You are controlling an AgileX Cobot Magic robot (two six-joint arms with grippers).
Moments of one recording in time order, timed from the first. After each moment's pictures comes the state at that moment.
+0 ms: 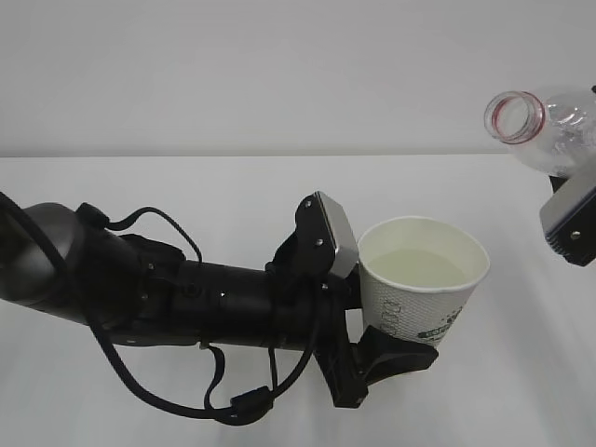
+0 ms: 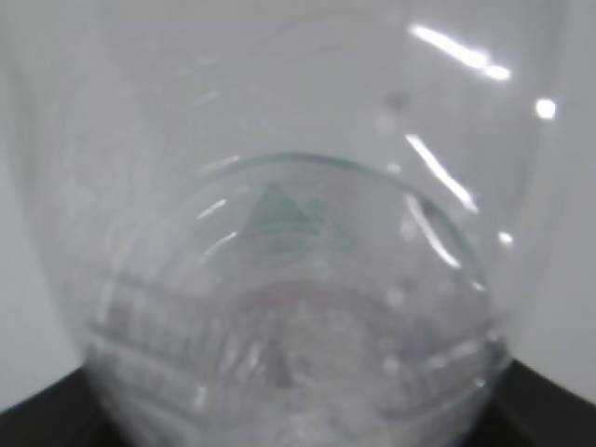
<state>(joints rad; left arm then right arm) -0.73 2.06 -0.92 0.92 -0.88 -0.52 0.22 1.32 -0.30 0.11 -0.95 -1.19</state>
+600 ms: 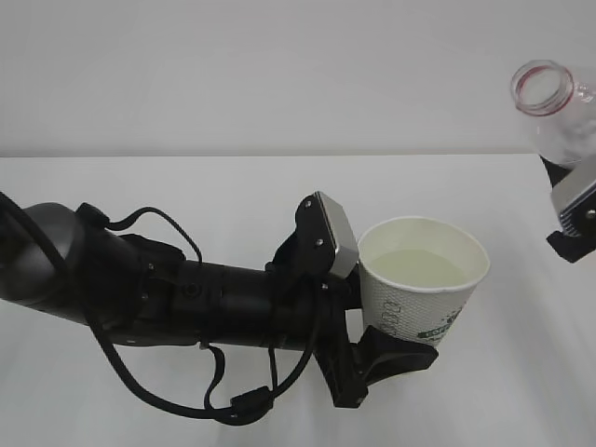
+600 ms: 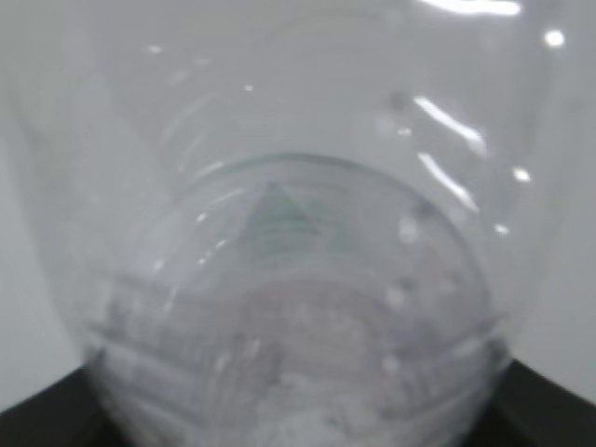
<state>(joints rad) -0.73 2.06 -0.92 0.92 -0.88 -0.52 0.22 1.32 -0.30 0.11 -0.95 -1.00</state>
